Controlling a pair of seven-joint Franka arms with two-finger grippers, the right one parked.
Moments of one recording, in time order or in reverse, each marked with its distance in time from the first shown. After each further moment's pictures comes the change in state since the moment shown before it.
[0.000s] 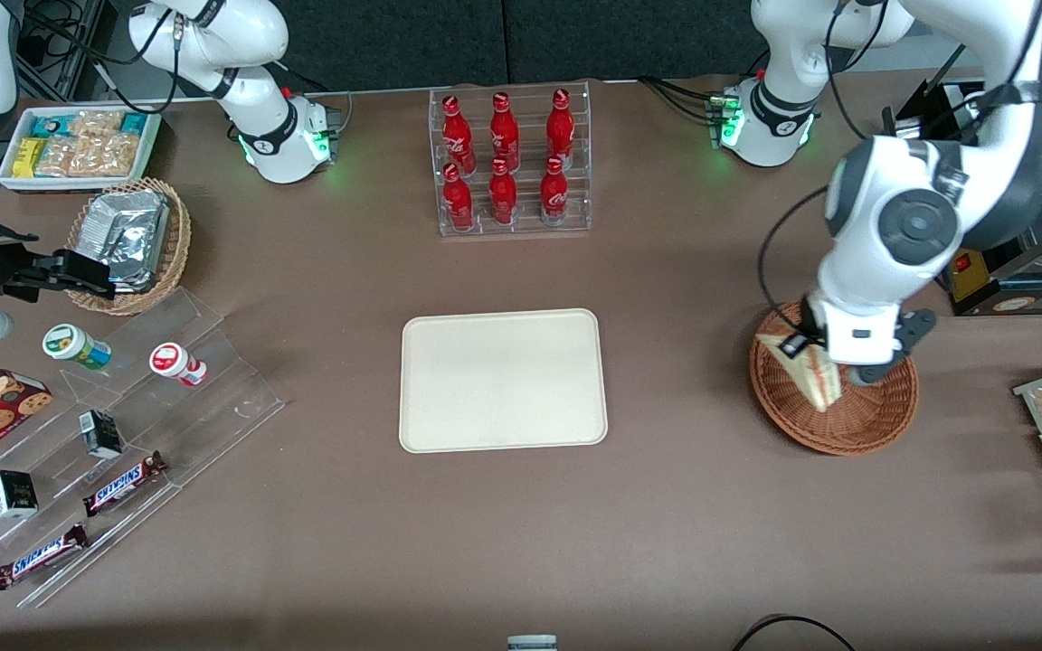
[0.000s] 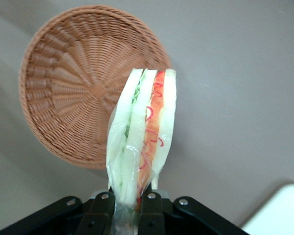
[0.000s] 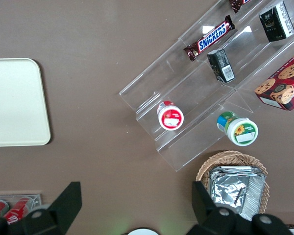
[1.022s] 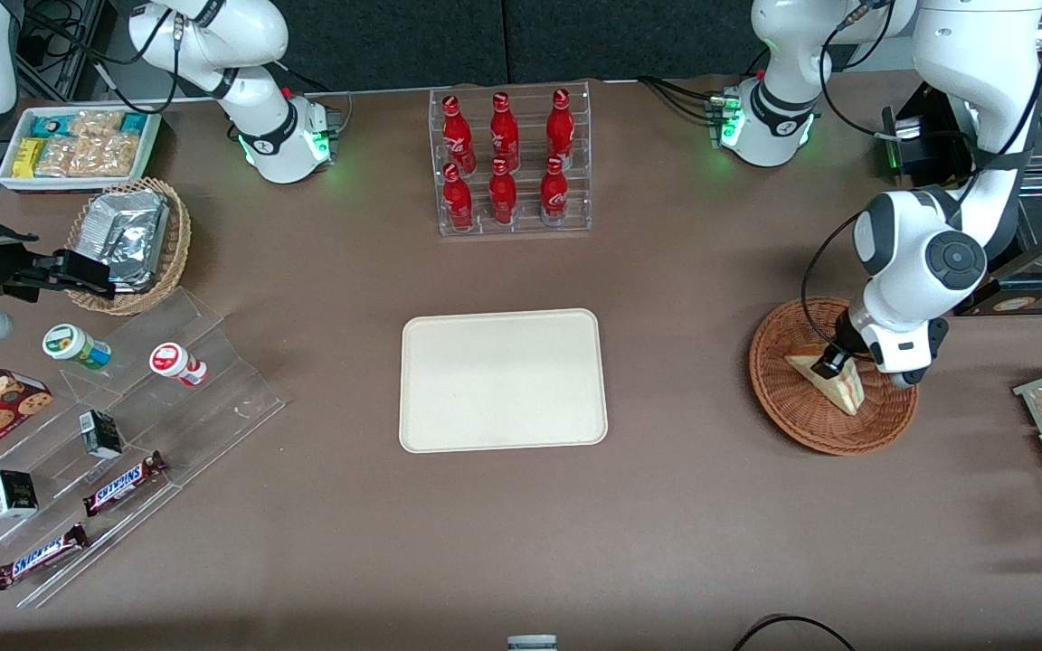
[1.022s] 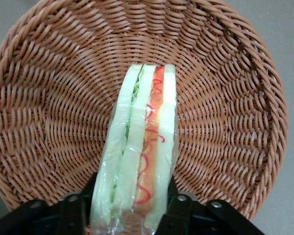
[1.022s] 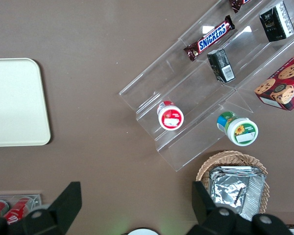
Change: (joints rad) arm 0.263 0.085 0.015 -0.378 -0.078 0.538 0.078
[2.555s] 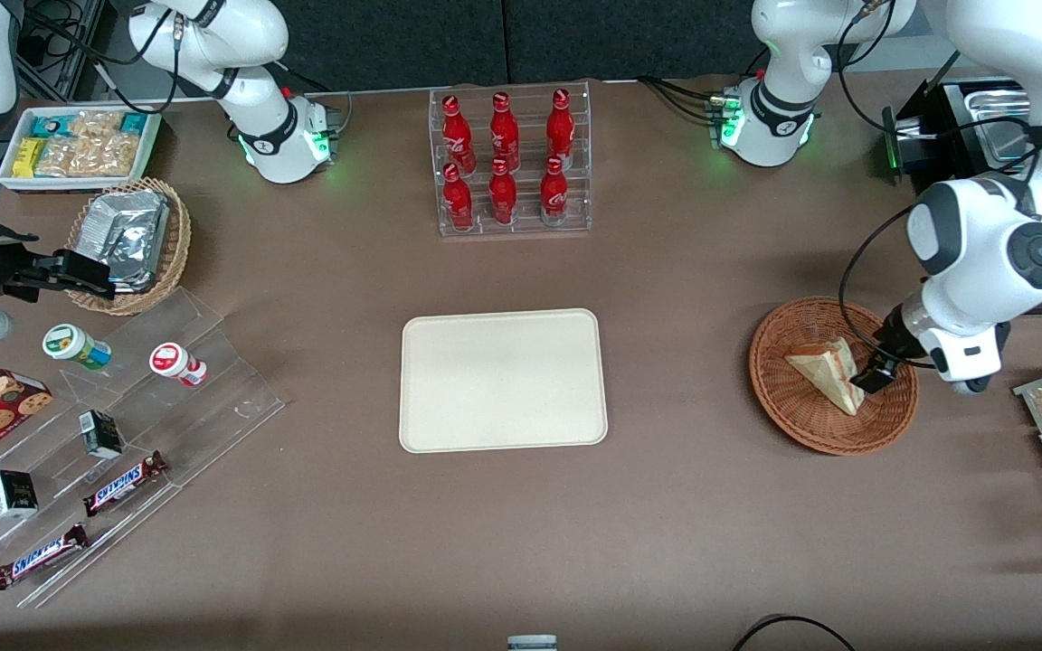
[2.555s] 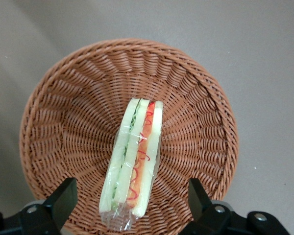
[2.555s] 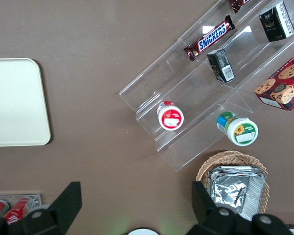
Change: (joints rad) arm 0.034 -0.048 0.012 0.129 -0.044 -0.174 0.009
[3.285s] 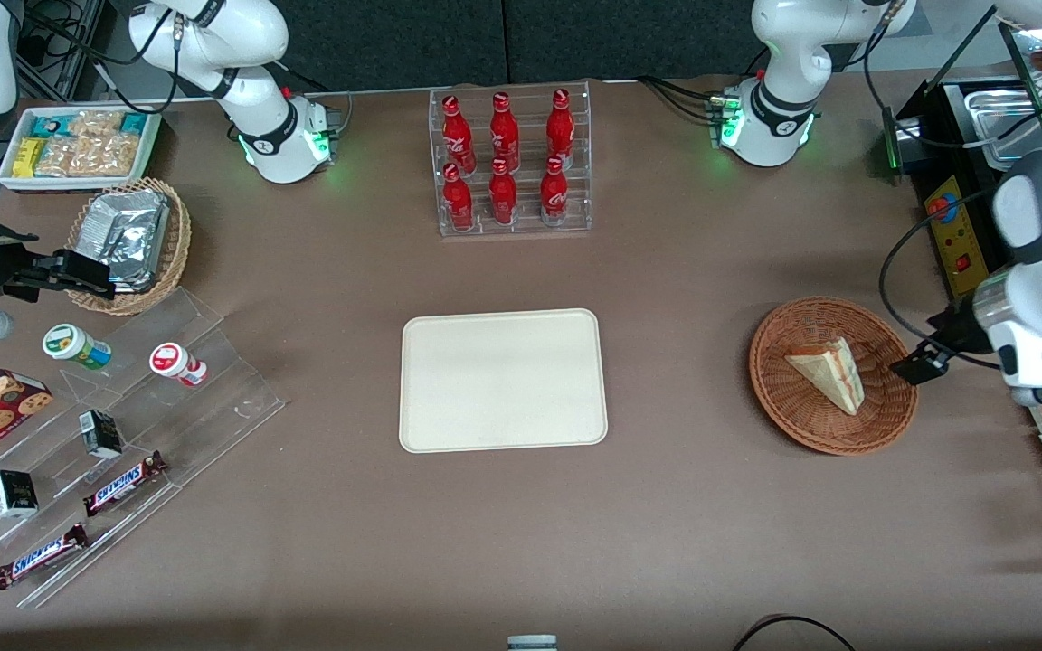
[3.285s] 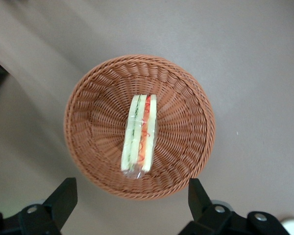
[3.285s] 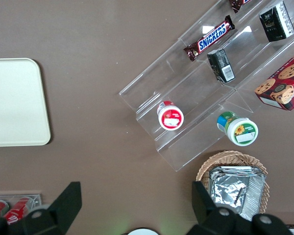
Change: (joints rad) arm 0.003 0.009 0.010 0.325 0.000 -0.422 0.133
